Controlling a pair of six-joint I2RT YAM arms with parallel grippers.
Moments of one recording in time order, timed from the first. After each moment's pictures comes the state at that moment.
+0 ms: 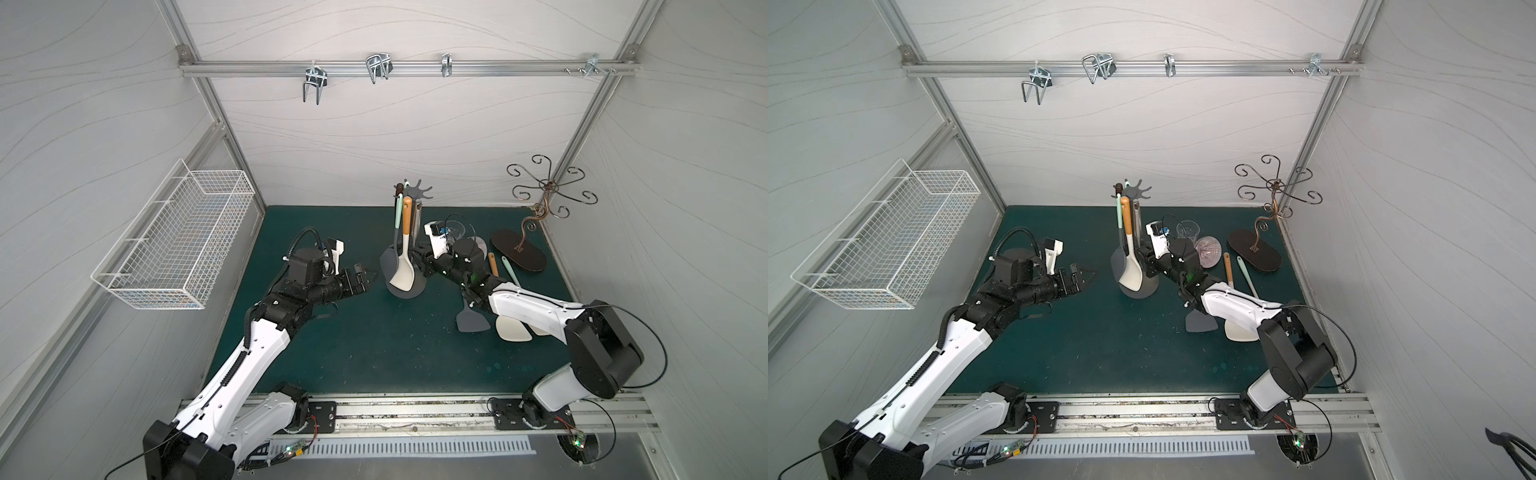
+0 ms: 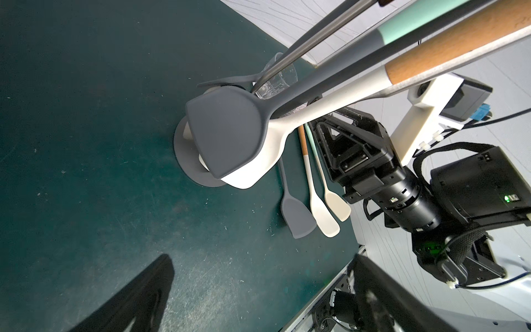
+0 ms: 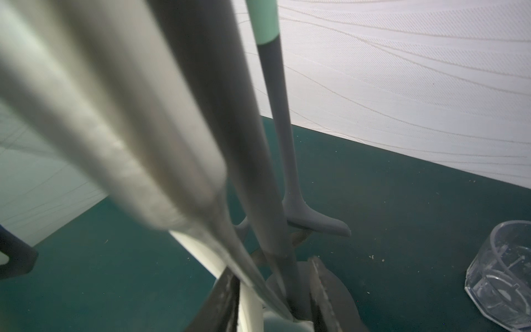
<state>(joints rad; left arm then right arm) -0.33 0.98 0.87 -0.47 0.43 -0.66 0.68 1.54 0.90 0.42 -0.14 0.14</state>
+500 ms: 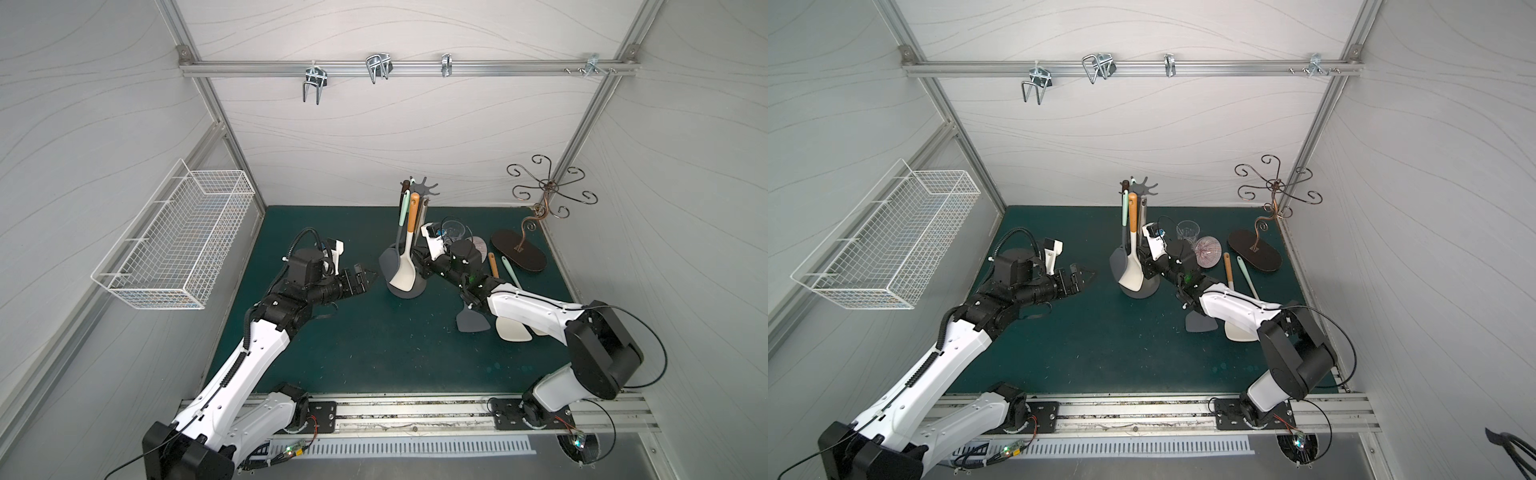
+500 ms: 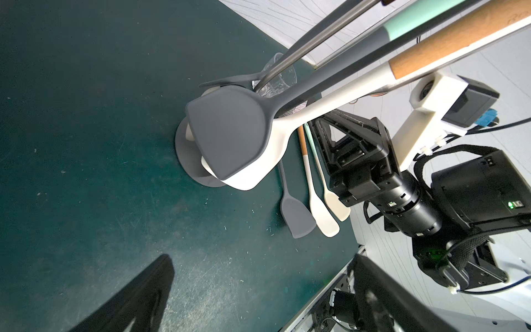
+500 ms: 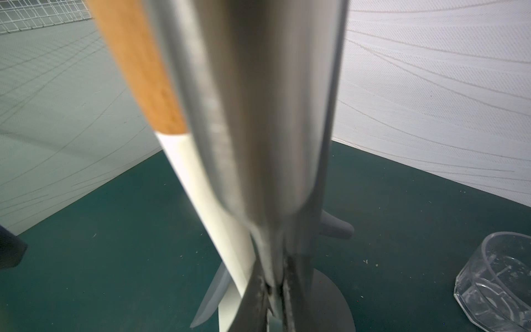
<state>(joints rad) -0.33 0.98 0.87 -0.47 0.43 -0.66 0.70 1.53 0.91 0.42 -0.11 0.09</state>
